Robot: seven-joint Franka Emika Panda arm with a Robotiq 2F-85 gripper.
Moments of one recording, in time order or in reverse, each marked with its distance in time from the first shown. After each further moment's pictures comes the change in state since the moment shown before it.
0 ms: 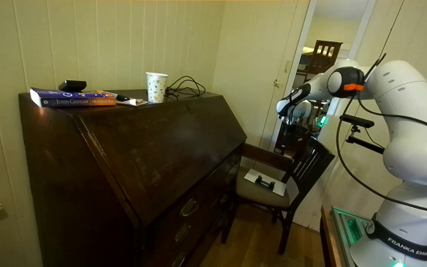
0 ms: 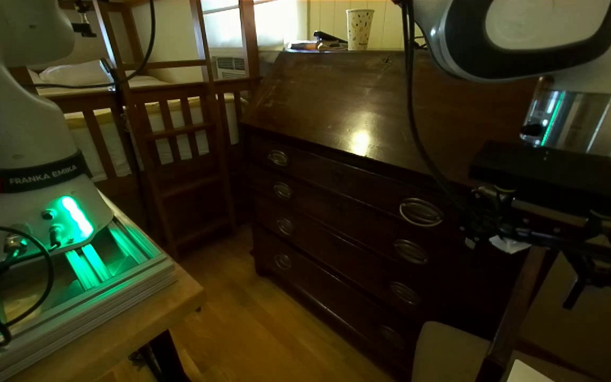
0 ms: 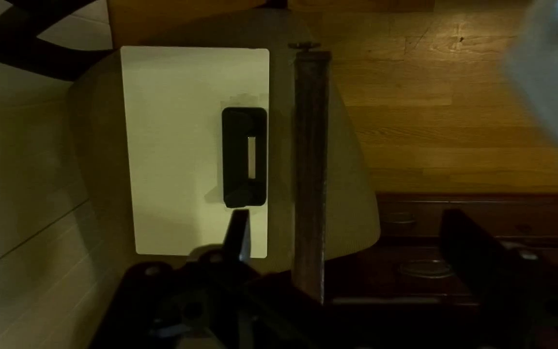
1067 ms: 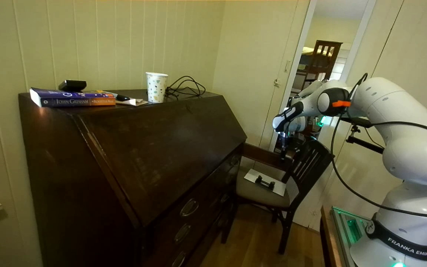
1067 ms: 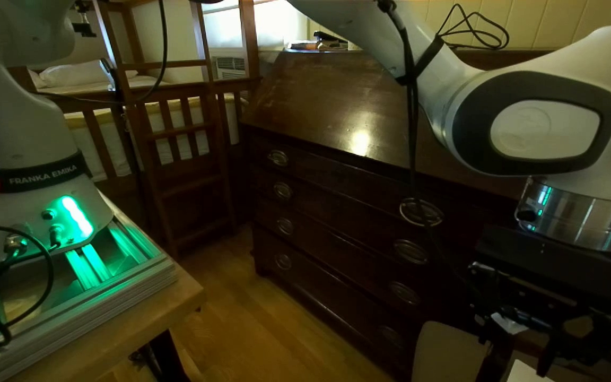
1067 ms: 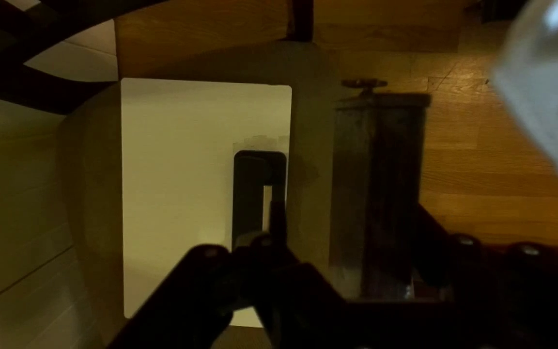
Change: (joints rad) arm -0.015 0.226 -0.013 0.187 -0.071 0.012 0.021
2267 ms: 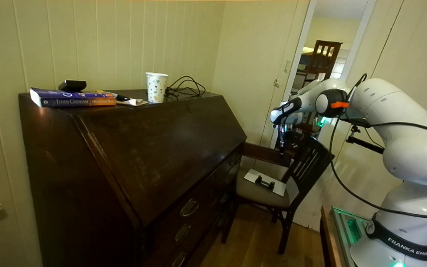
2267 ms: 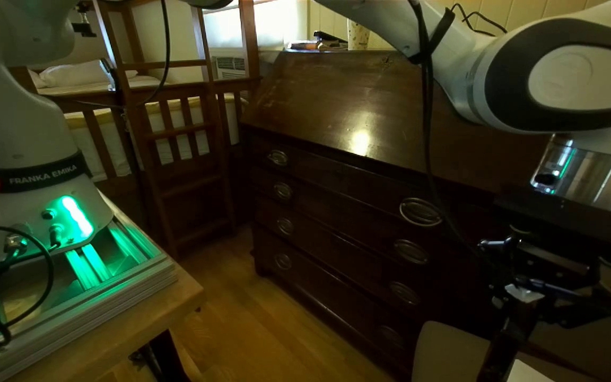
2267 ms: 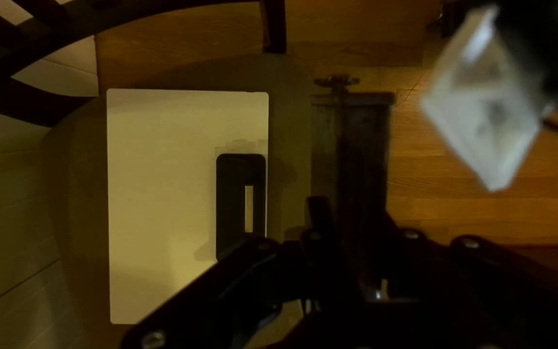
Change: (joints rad) arm 0.015 0.019 0.004 0.138 -0.025 -0.205 0.048
